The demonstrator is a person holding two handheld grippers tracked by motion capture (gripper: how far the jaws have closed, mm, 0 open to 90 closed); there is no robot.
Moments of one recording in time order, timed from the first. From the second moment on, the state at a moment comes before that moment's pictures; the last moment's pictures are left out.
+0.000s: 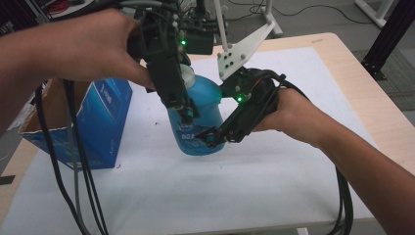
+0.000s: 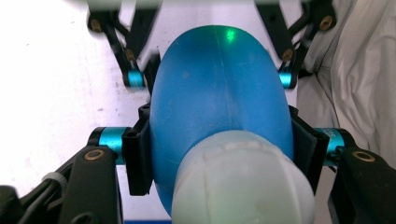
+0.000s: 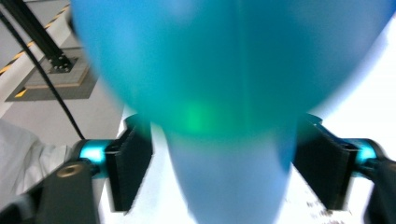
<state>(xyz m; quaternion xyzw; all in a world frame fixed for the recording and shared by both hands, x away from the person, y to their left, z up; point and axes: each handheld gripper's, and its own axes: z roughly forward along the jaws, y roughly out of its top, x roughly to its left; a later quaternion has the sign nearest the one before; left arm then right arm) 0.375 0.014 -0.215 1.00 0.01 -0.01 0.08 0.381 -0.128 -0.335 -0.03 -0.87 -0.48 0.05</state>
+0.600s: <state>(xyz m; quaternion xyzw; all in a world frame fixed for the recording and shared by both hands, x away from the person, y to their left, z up) 0.398 0.053 -0.166 0.99 0.08 0.03 0.07 0.382 -0.209 -0.314 -0.13 -0.90 -0.41 0.03</state>
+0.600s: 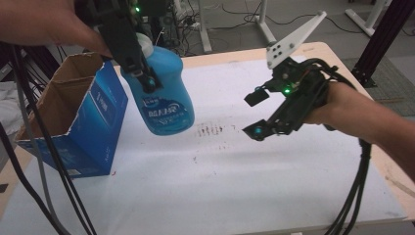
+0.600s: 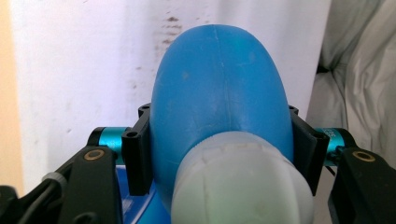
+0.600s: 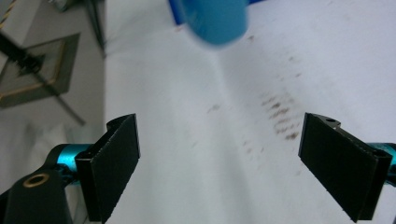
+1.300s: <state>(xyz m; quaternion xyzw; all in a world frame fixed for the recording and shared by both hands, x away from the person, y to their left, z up) 0.418 0.125 -0.098 0.97 0.22 0.05 0.06 0.368 -0.279 -0.309 -0.19 -0.94 -0.27 -0.01</state>
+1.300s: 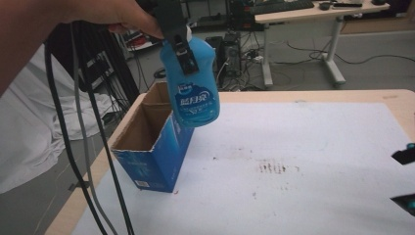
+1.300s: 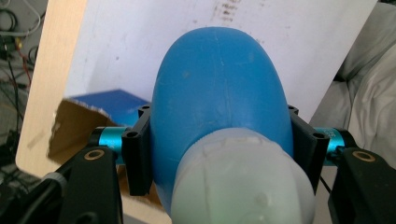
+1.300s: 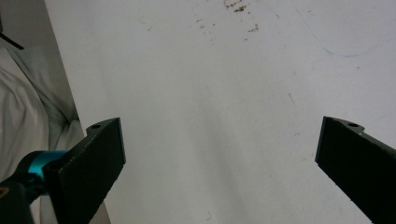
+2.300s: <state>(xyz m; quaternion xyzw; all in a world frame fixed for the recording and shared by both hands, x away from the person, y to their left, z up) 0.406 0.249 -0.086 0.94 0.34 0.07 0.08 0.374 -0.270 -0.307 -0.20 -0.95 -0.24 -0.03</state>
